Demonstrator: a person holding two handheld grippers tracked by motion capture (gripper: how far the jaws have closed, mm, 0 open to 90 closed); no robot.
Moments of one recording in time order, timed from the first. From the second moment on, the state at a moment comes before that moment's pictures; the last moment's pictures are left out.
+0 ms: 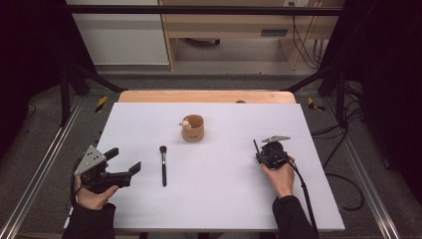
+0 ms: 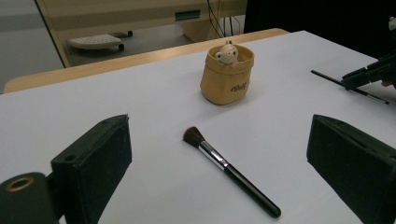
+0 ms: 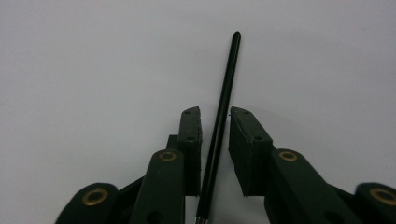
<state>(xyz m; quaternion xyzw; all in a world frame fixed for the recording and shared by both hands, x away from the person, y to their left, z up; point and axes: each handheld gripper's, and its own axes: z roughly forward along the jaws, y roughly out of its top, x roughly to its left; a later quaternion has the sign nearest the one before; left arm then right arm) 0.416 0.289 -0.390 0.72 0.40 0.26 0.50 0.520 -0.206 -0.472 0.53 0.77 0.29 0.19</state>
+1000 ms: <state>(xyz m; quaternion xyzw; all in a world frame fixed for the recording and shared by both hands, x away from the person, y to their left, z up) 0.416 0.289 -0.390 0.72 0.40 0.25 0.50 0.521 -0.208 -0.440 0.50 0.80 0.28 0.19</state>
